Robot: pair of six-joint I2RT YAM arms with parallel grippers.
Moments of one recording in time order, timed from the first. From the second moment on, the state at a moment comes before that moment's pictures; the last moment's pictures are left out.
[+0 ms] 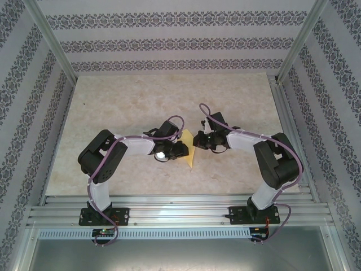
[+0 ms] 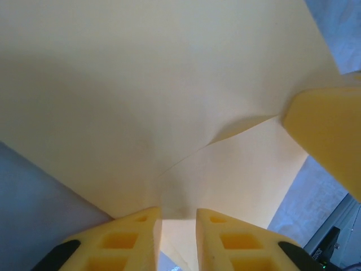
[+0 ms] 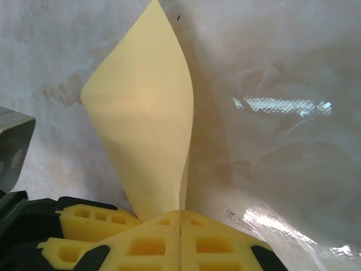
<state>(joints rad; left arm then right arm) -0.68 1.88 1.01 -0.10 0.47 -0.88 0.45 1.70 0.88 -0.20 -0.43 0.58</state>
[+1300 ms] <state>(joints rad) -0.59 1.94 1.00 0.02 0.67 -1.00 0.49 1.70 0.92 -0.25 -0.41 0.58</state>
